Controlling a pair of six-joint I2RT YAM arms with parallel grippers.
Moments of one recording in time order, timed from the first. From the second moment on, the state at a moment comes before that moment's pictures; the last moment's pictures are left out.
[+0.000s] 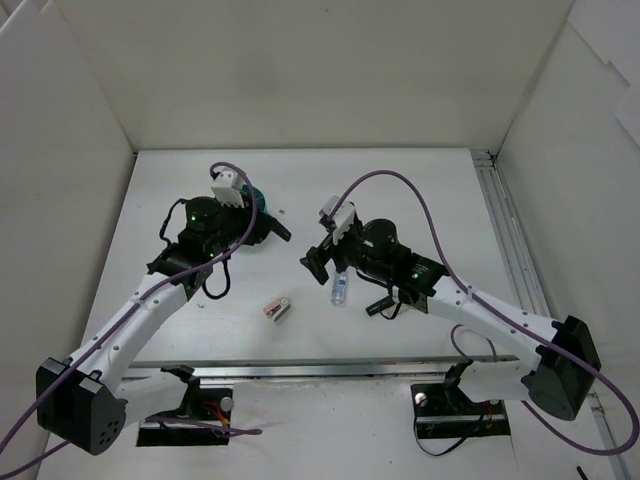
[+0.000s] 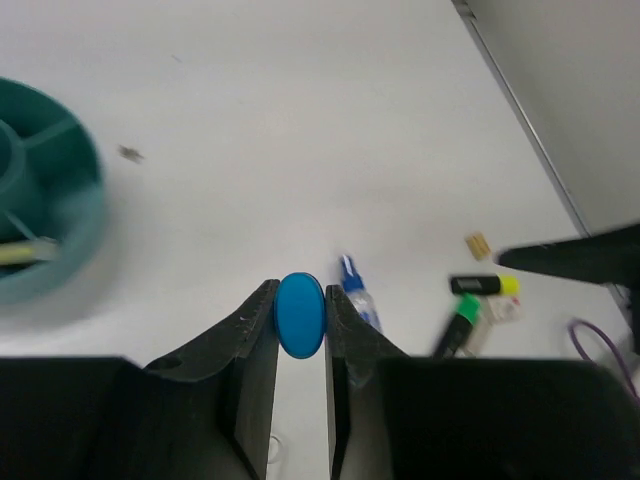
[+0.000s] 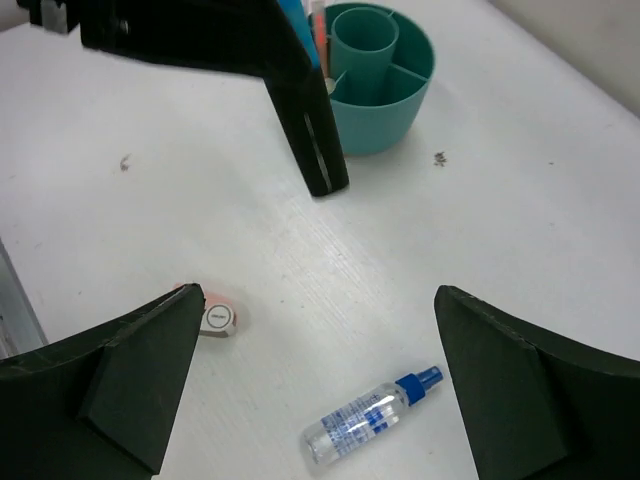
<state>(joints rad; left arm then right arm) -0.44 1.13 0.92 -0.11 0.24 -0.42 0.82 1.26 0.90 0.08 -0.12 -0.09</state>
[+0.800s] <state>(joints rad) -0.25 1.63 1.28 -0.18 0.02 -0.11 0.54 1.12 0.71 -0.11 0.13 0.19</state>
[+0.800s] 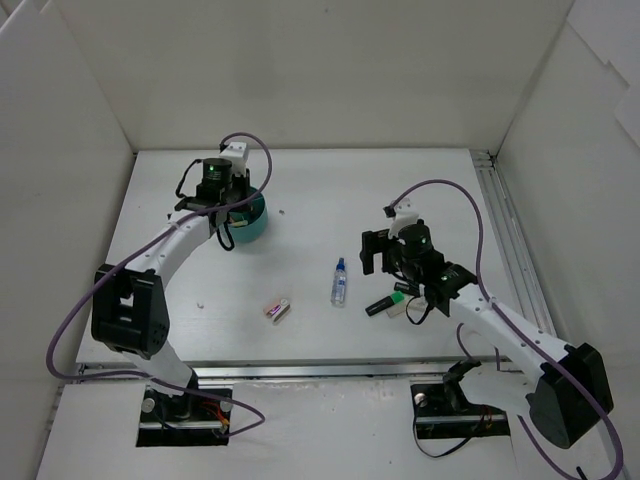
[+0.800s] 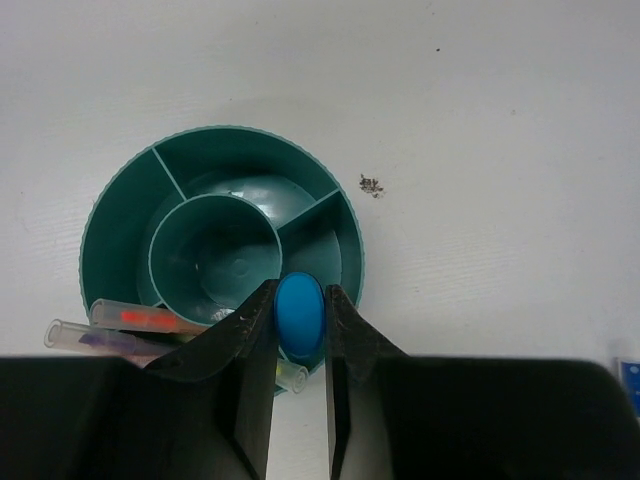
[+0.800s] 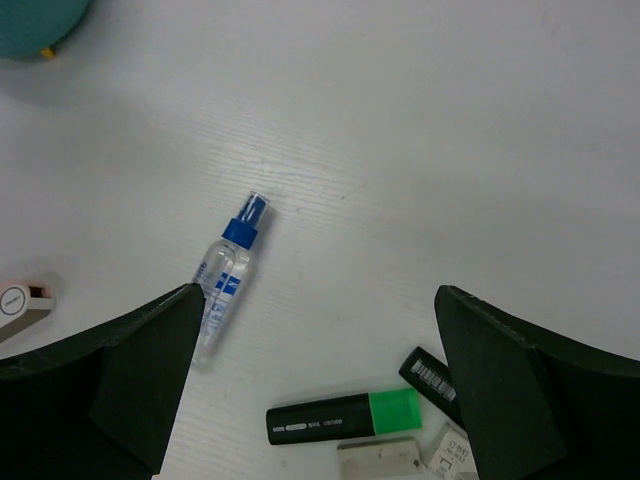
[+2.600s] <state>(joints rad) -0.32 0.87 0.78 -0.34 0.02 -0.36 0.60 1.55 0.81 -0.40 0.33 0.71</state>
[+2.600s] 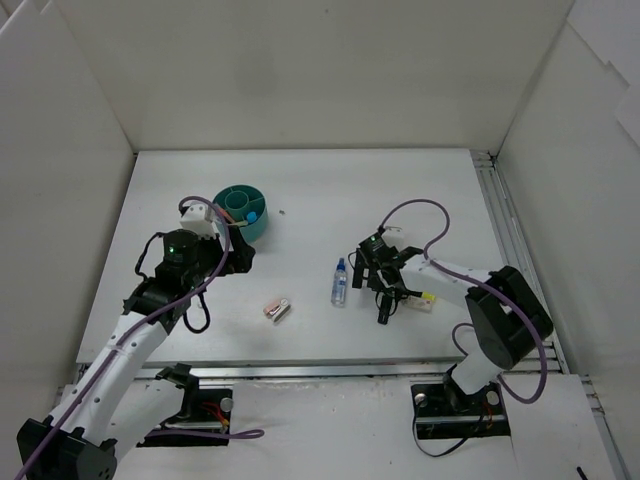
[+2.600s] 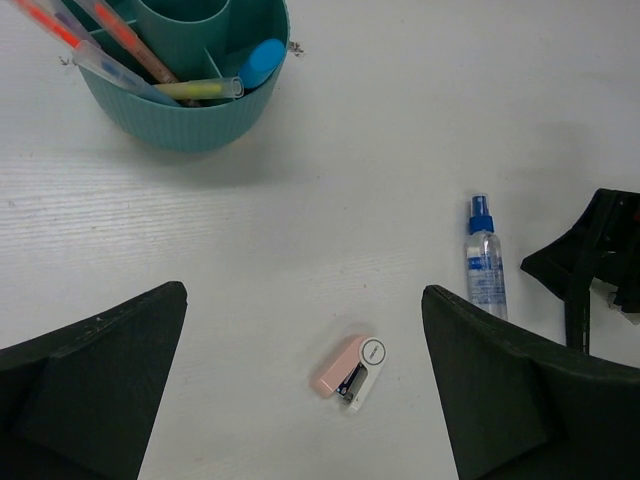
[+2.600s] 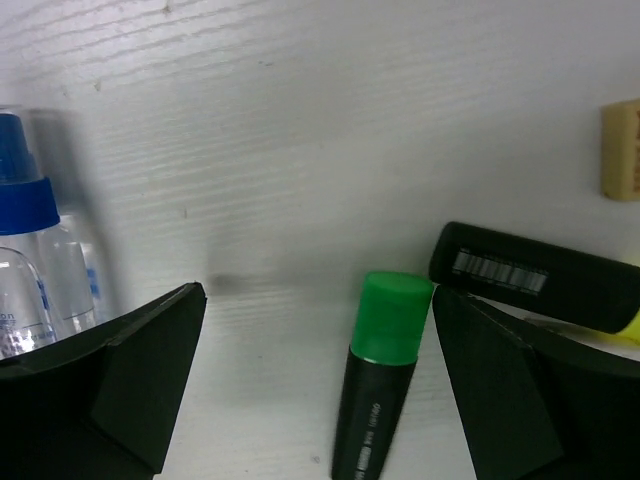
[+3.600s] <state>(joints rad) -0.33 0.83 0.76 -0.38 0.02 -0.36 0.72 1.38 0.63 -0.42 0.29 0.69</state>
